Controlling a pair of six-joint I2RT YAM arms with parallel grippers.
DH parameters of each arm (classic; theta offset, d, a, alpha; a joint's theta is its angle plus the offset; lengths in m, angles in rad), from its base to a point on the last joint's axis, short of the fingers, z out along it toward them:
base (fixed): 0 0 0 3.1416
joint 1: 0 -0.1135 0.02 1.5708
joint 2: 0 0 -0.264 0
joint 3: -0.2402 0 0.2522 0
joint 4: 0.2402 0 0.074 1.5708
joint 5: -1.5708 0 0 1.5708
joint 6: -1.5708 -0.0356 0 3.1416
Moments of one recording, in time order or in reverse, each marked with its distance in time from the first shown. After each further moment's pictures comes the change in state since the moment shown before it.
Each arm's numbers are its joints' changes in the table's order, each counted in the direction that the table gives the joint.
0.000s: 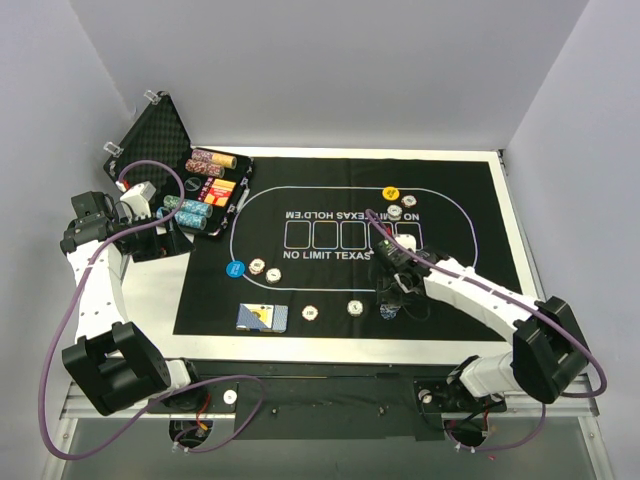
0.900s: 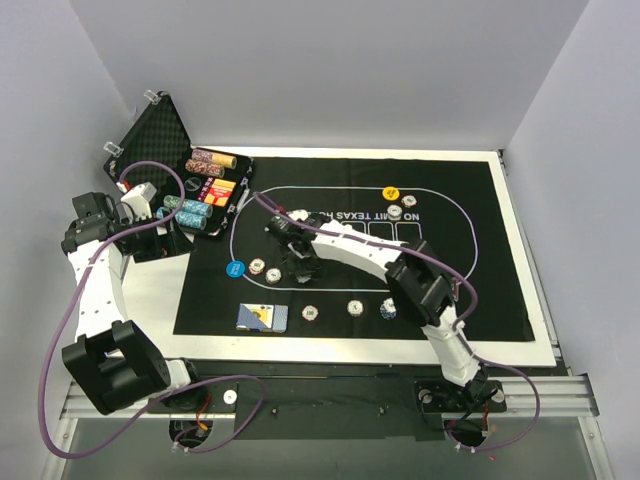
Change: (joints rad) left arm 0.000 0.004 0.010 -0.010 -0.008 0.002; right arm -0.237 0.782 -0.902 0.066 0.037 0.020
